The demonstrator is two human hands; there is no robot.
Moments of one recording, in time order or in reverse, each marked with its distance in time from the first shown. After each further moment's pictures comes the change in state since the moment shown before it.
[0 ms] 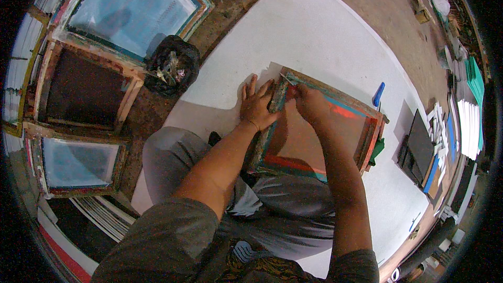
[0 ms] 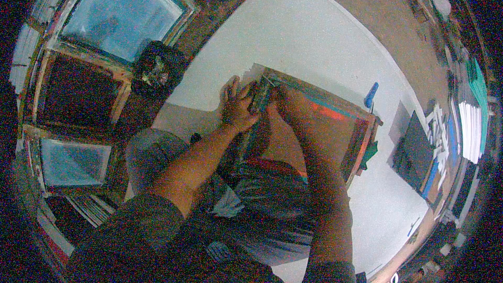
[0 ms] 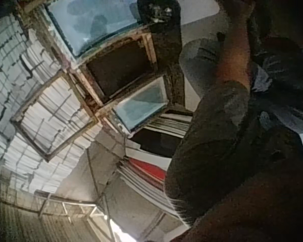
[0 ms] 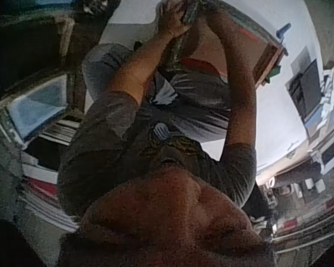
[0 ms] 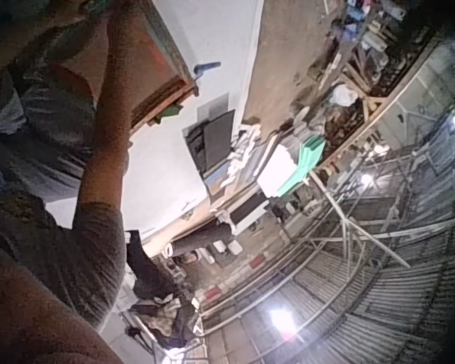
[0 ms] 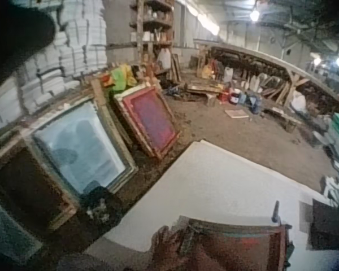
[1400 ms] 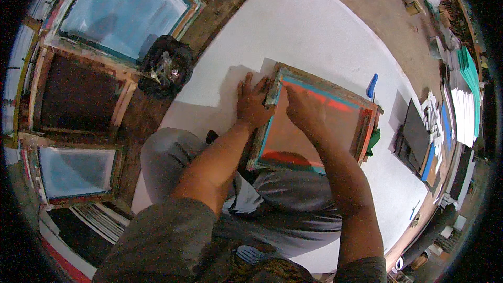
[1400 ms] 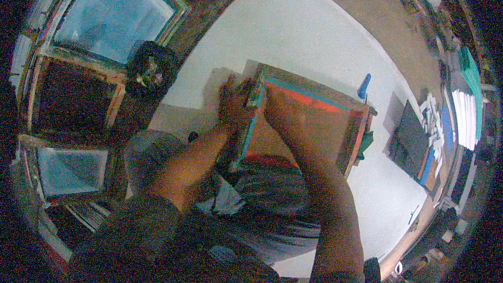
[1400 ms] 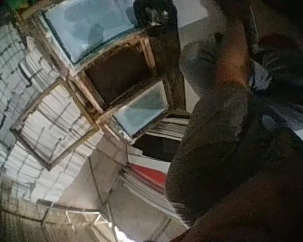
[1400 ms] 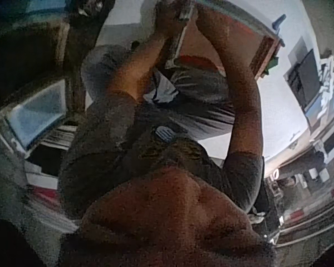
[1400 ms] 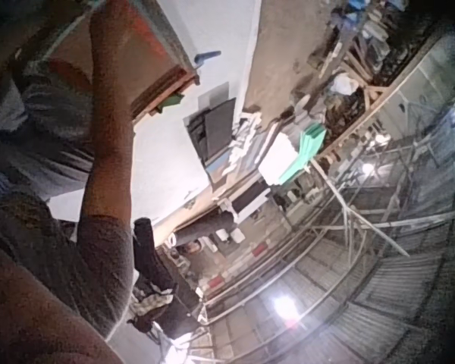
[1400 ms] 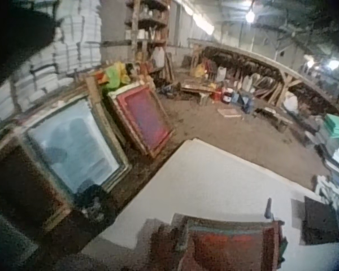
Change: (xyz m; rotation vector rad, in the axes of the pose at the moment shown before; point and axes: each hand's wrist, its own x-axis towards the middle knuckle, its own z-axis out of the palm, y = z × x) left_hand 0.002 -0.005 0.027 -0.096 0.084 0.051; right_hand -0.025 -0.048 -0.032 -0.206 -0.232 0.216
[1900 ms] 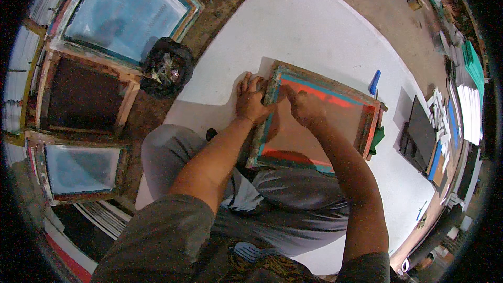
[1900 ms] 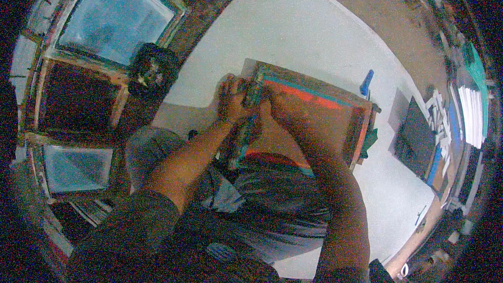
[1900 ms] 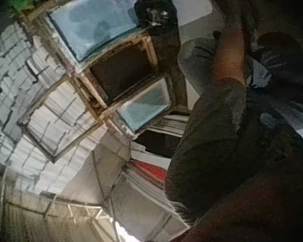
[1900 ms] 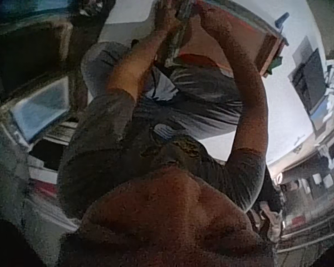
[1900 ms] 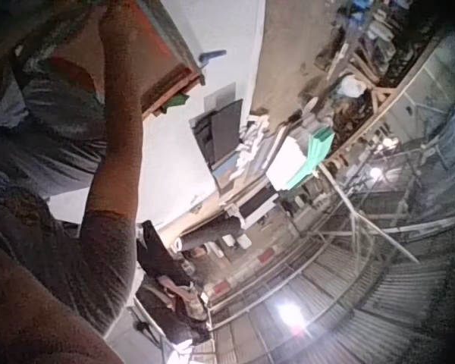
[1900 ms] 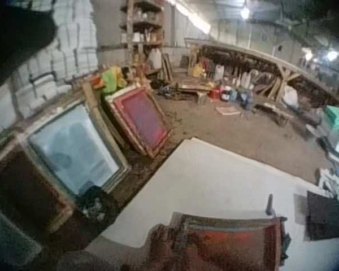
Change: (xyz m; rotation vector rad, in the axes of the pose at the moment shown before) left_hand 0.000 -0.010 0.004 0.002 0.019 0.003; right_hand 0.009 0.045 0.035 0.011 0.003 -0.184
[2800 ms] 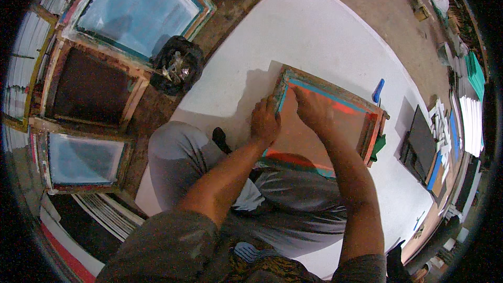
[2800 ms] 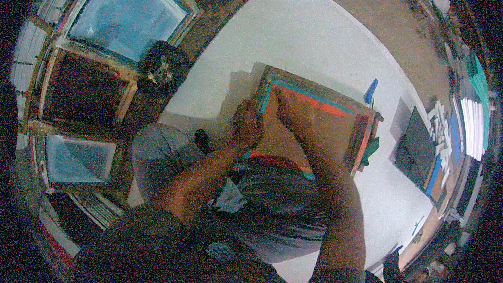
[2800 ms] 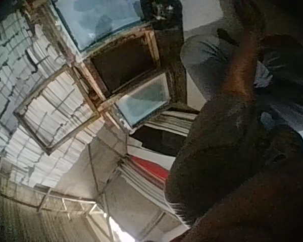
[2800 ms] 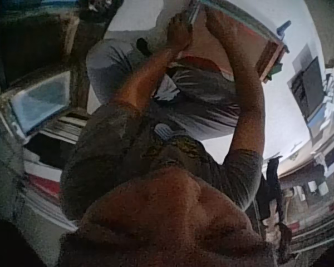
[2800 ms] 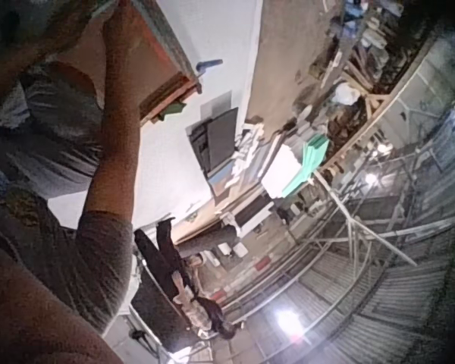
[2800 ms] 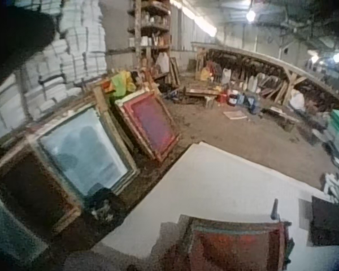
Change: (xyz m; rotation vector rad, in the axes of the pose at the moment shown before) left_hand -0.044 0.058 -0.006 -0.126 0.068 -0.175; right_hand 0.000 -0.004 -0.007 -0.014 0.224 -0.064
